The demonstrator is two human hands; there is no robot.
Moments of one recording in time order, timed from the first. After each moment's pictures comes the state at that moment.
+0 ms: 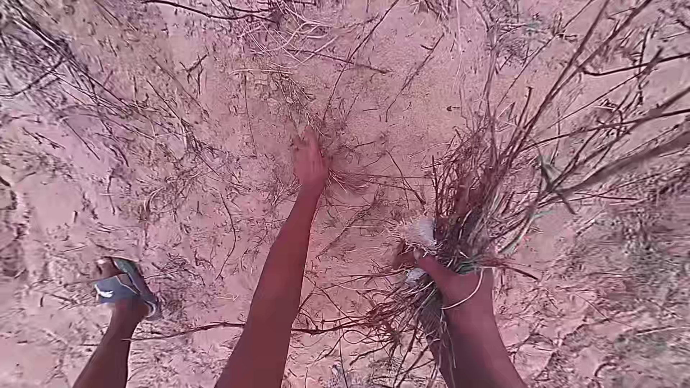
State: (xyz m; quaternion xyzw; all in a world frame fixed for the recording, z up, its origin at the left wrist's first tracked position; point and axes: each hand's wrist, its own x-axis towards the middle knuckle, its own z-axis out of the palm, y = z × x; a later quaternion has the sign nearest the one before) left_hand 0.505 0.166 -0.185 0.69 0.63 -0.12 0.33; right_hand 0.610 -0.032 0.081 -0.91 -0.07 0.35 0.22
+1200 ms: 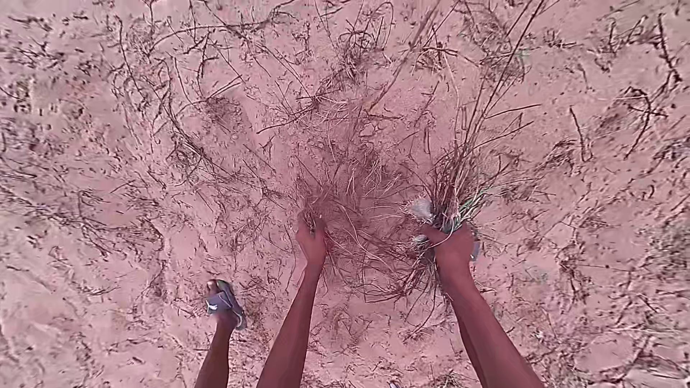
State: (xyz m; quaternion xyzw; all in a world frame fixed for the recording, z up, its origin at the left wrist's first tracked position) left_hand 0.373 0.130 -0.074 0.57 0.70 0.10 0.41; right_hand 0.611 0.026 0.045 -0.92 0.03 0.37 0.15
